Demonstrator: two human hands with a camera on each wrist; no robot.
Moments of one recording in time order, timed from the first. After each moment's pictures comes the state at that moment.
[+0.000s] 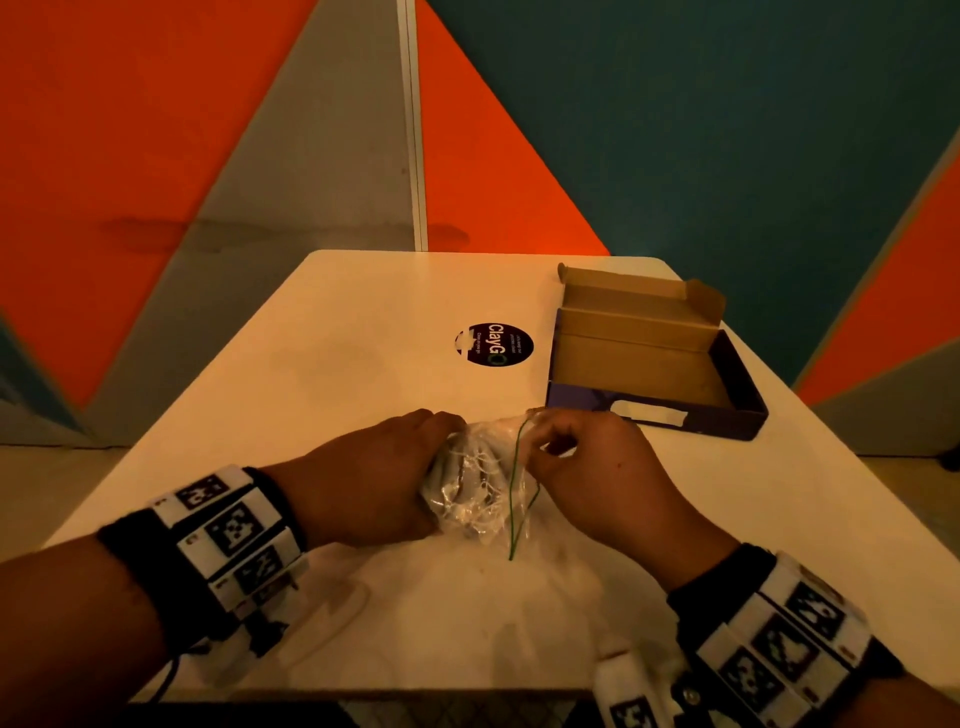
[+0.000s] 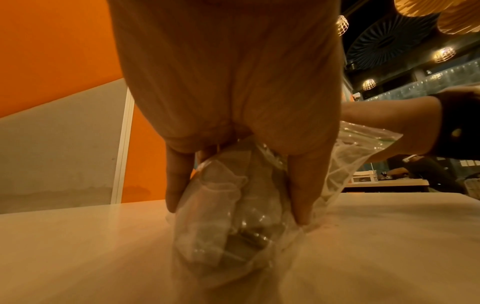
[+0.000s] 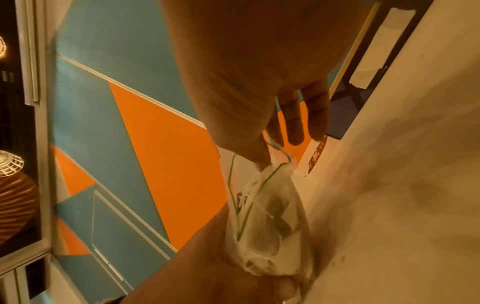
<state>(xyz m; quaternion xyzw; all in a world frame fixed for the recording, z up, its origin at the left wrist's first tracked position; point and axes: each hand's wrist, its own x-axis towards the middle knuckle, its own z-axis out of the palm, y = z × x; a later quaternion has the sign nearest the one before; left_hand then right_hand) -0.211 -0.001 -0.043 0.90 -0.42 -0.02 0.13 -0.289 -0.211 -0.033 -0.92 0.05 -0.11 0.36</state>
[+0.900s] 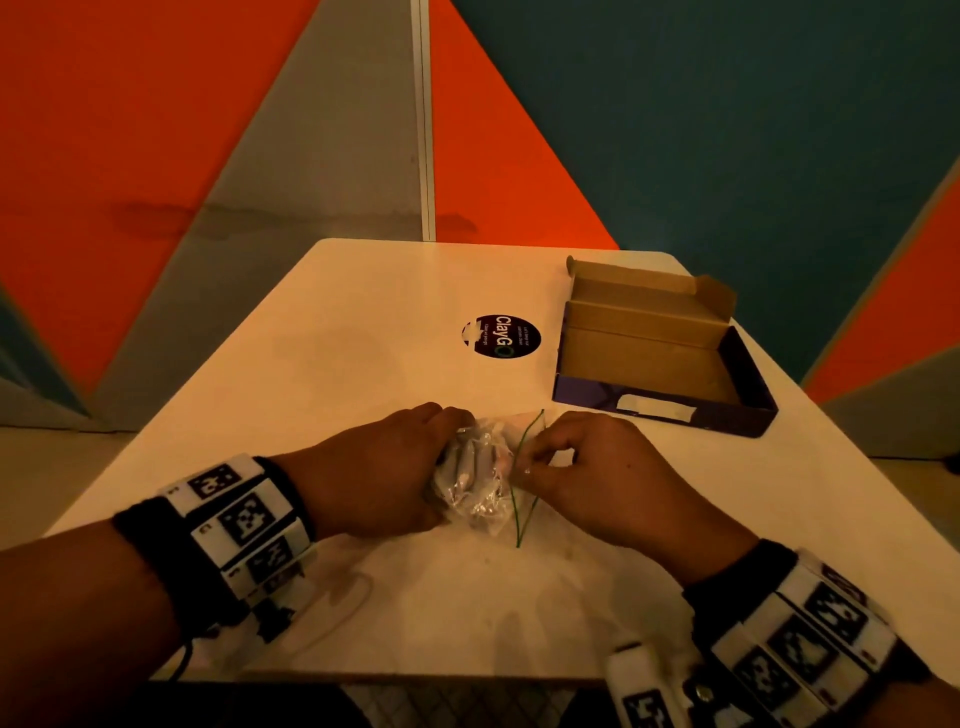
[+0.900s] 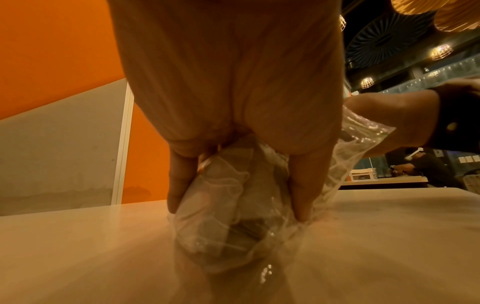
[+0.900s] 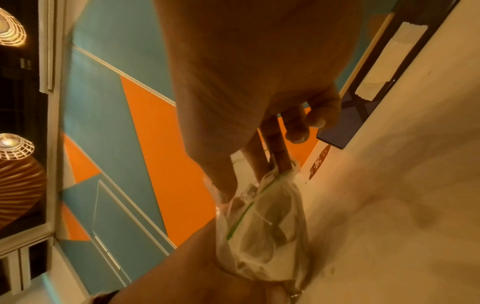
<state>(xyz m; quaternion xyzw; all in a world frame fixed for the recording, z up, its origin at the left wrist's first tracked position) -0.208 0.002 -0.051 0.90 -0.43 -0.03 0.12 -0.296 -0.209 -0.028 -0.95 0.02 -0.05 0.32</state>
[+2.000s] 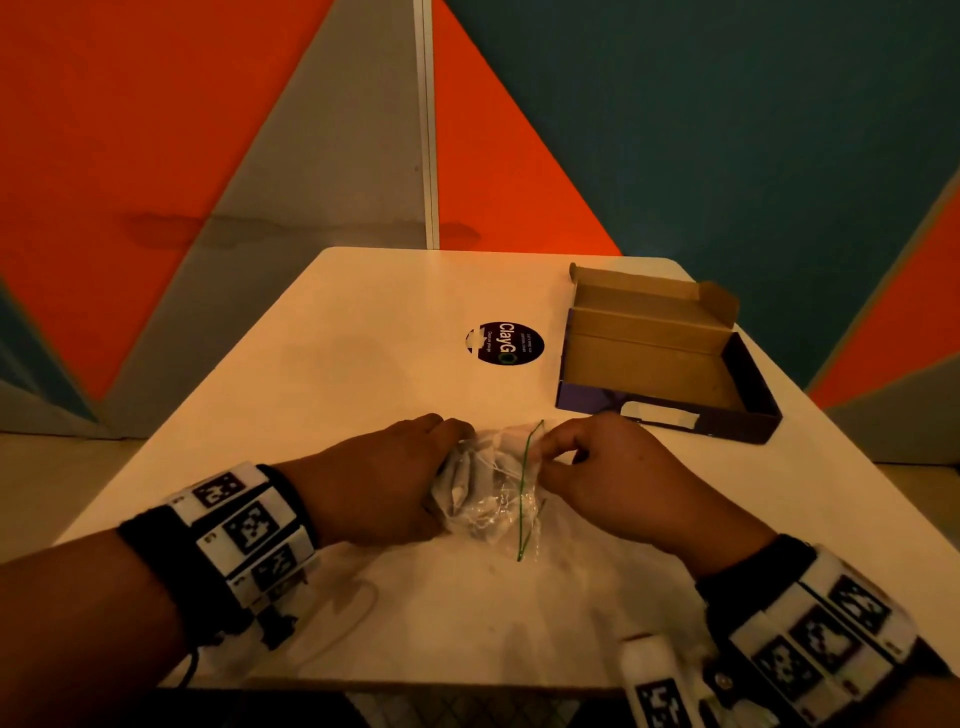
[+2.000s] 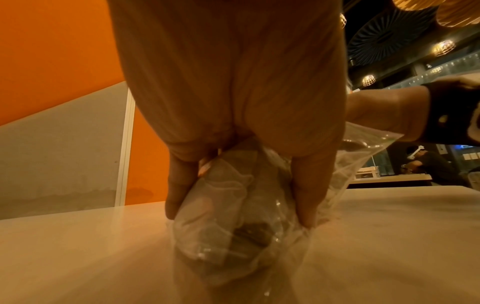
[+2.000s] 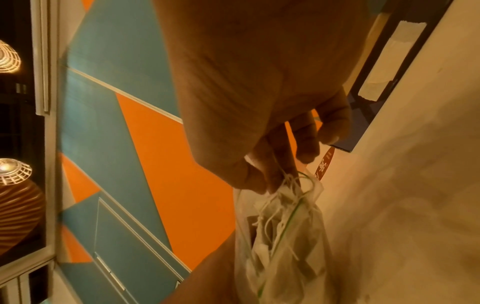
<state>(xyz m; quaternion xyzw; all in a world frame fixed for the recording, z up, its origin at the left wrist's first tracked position) -0.208 0.002 -0.049 0.90 -0.42 -0.04 0.09 -0.292 -0.218 -0.020 -0.94 0.02 -0.01 0.34</state>
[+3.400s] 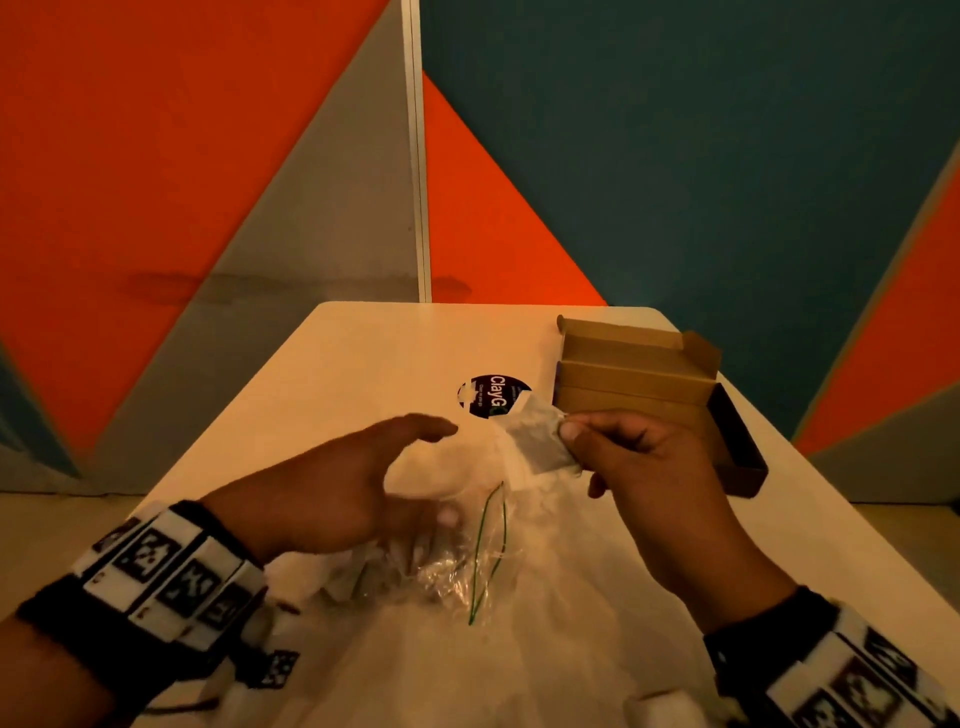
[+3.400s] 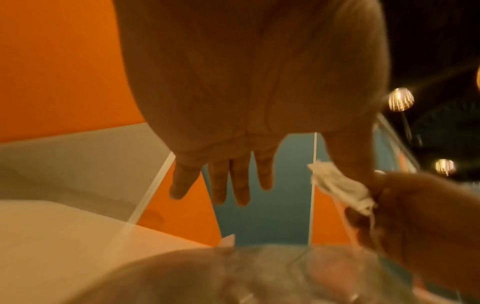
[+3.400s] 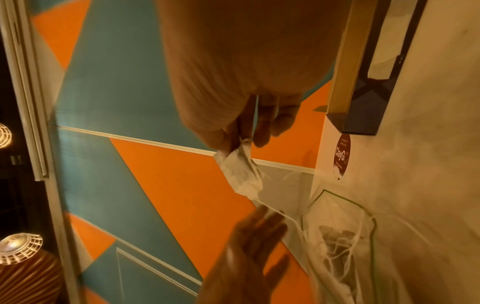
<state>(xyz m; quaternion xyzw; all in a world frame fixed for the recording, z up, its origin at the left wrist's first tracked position) -0.210 0.018 0.019 0.90 -0.34 -0.10 0.26 -0.296 -0.222 0.014 -0.73 0.08 -0.21 0.64</state>
